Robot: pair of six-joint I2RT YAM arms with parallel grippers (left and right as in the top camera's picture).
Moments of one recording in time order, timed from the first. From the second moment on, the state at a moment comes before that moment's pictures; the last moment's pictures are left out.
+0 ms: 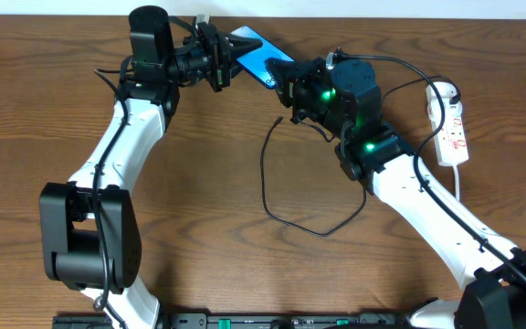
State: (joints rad) left arm -0.11 1.85 1.38 0.21 1.06 -1.67; right arm 0.50 1.57 1.16 0.20 -0.25 1.72
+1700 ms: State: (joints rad) left arm -0.03 1.85 1.37 -0.15 1.30 -0.93; right arm 0.44 1.57 1.16 -0.20 -0.24 1.07
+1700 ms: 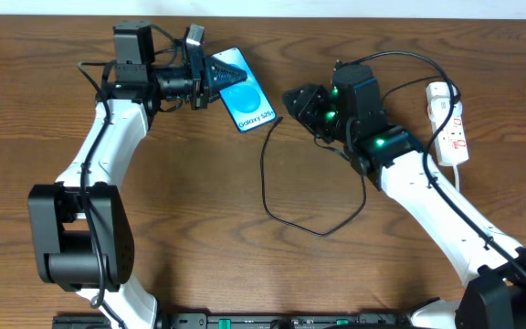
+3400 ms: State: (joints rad) left arm 0.20 1.85 1.35 -0.29 1.38 -0.77; right arm 0.42 2.07 1.65 -0.66 -0.42 0.57
